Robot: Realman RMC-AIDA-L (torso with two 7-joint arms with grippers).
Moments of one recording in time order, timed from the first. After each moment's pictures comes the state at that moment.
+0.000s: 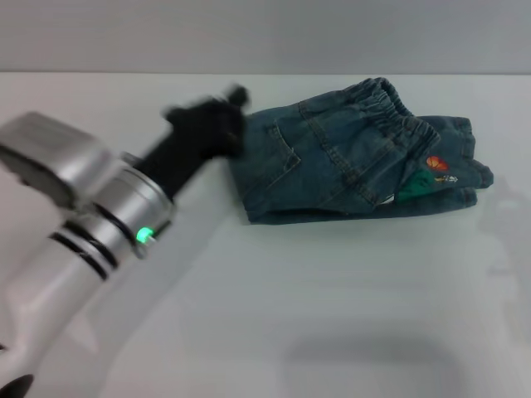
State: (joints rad) left arm -0.34 -2.05 -0.95 -0.73 2.87 0.81 -0.38; right arm -0.31 2.07 1.05 1.32 -2.67 -0.75 -0.34
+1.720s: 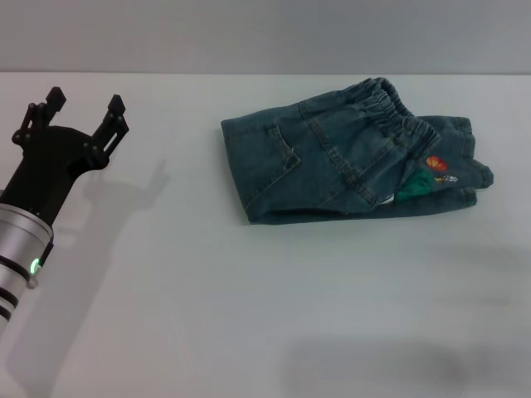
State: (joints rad) left arm -0.13 -2.07 -1.19 -0.71 2.87 0.91 -0.17; right arm -0.14 2.08 1.02 0.84 -2.33 -1.18 -0.25
